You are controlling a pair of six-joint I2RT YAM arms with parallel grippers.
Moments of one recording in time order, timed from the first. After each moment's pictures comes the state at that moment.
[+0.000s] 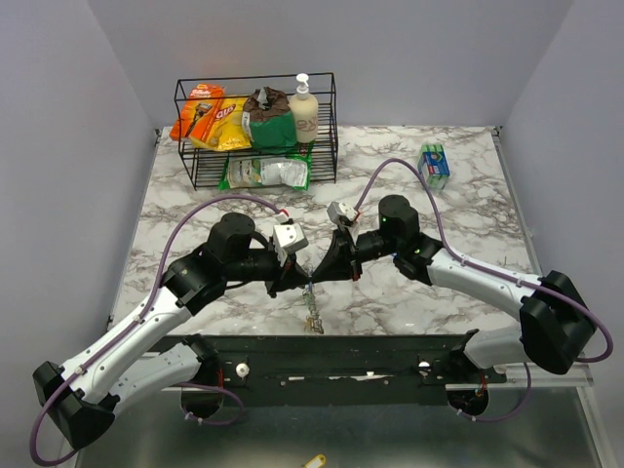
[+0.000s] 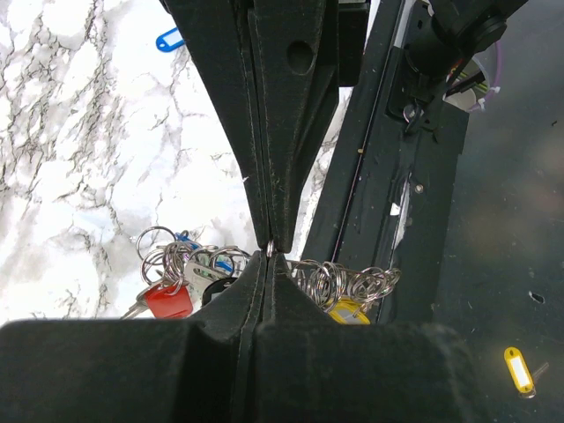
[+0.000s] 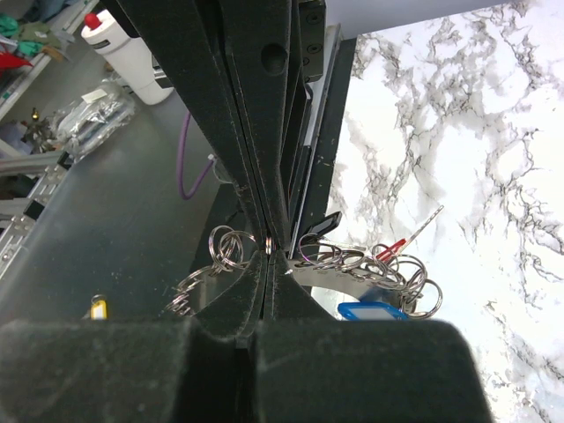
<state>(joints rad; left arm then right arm) -0.73 0.86 0.84 -0.48 0.58 0.05 0.75 1.36 0.80 0.36 -1.09 0.13</state>
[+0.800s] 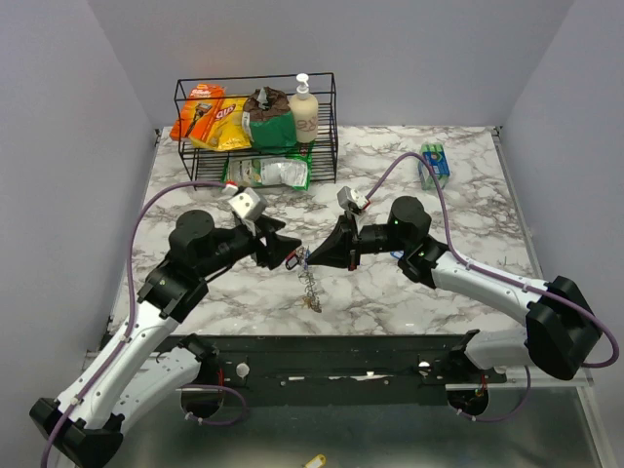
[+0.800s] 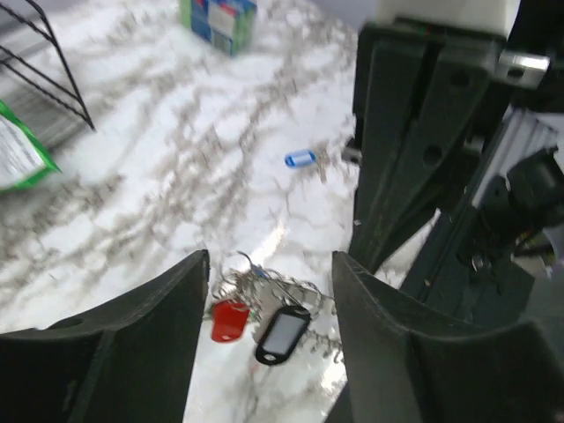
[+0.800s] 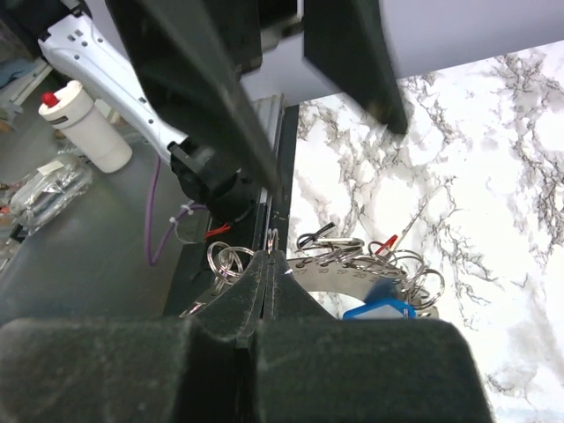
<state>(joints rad) -0.59 0.76 0.83 -0.26 0.40 -0.13 0.74 1.32 0.78 0.55 -0.93 0.27</state>
